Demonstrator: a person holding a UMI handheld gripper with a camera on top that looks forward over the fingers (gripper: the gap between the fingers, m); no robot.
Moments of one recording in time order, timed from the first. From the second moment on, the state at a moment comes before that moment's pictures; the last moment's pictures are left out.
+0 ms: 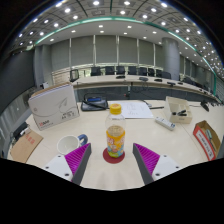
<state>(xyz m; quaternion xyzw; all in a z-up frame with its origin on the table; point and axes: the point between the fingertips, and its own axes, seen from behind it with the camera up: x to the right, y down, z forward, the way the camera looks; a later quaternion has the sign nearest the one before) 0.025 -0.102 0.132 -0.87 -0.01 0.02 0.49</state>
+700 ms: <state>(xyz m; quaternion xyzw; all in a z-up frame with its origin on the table) -0.017 -0.344 0.219 -0.89 -0.02 -0.06 0.46</state>
